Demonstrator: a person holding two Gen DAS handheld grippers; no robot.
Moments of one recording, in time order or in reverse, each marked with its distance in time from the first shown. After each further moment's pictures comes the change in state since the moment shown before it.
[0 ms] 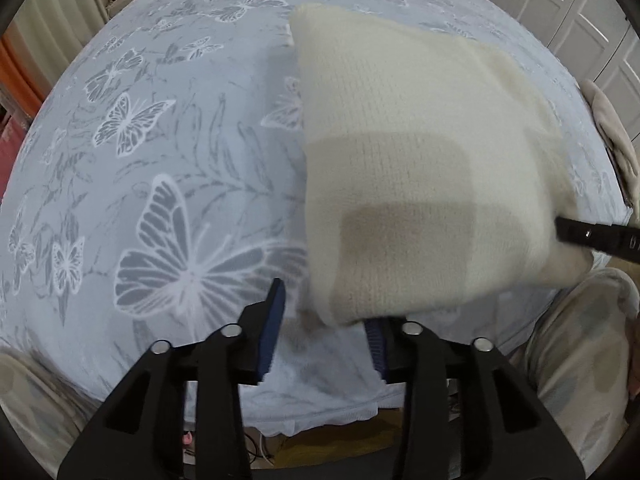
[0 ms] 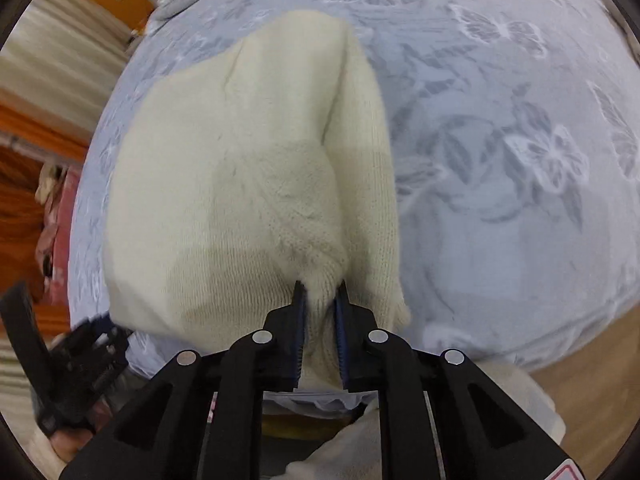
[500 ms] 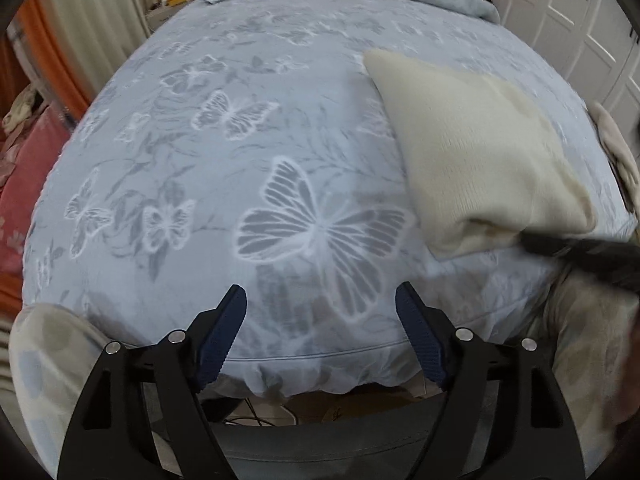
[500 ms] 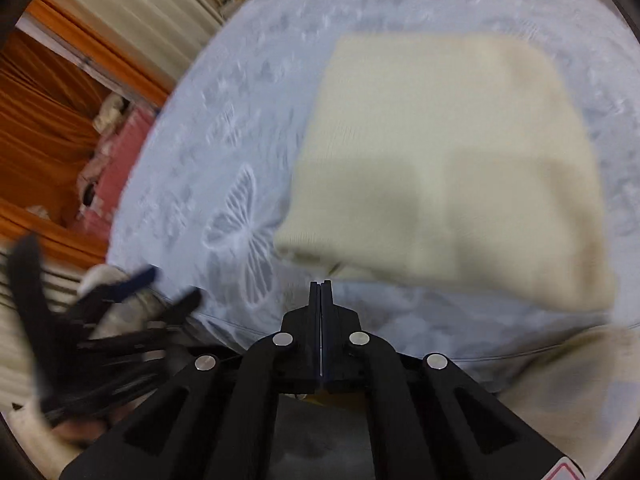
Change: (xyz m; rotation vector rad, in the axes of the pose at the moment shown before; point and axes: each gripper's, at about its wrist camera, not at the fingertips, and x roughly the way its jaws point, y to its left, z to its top) left arm -0.074 0.069 -0.048 -0.047 -0.115 0.078; right arm 0.014 0.137 -0.057 -0.263 0.025 0.146
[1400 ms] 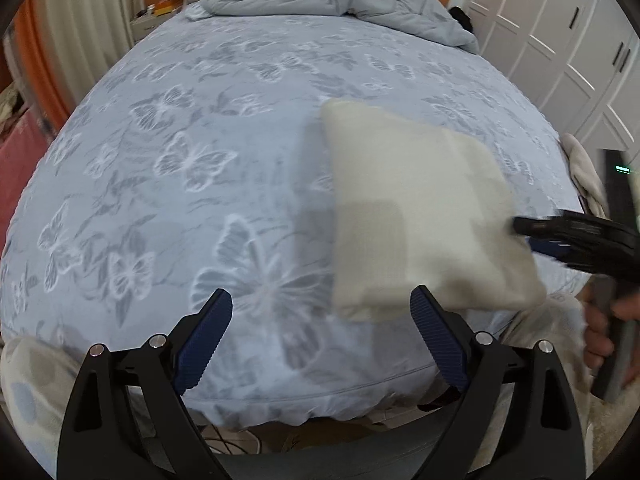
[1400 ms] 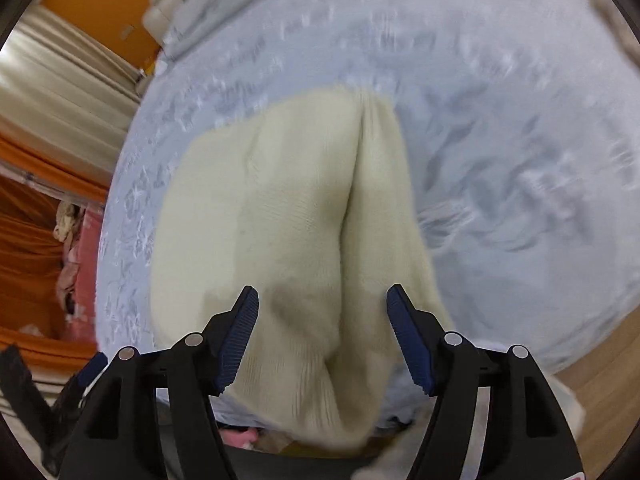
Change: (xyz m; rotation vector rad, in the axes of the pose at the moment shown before) left arm -0.011 -0.031 0.045 -0.017 -0.065 -0.125; right arm -0.043 -0.125 0.045 0.330 -0.100 -0.072
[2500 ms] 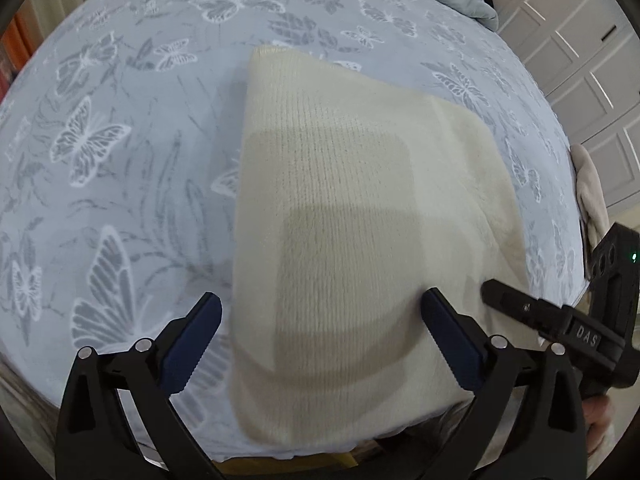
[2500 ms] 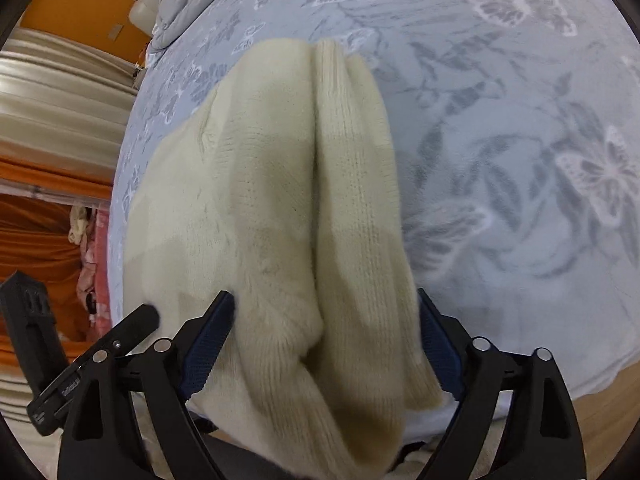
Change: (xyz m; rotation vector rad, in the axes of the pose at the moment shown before) left arm 0.114 -0.044 0.060 -0.140 0.221 -0.097; right arm 0.047 -0.034 0.024 0.089 0.108 0.111
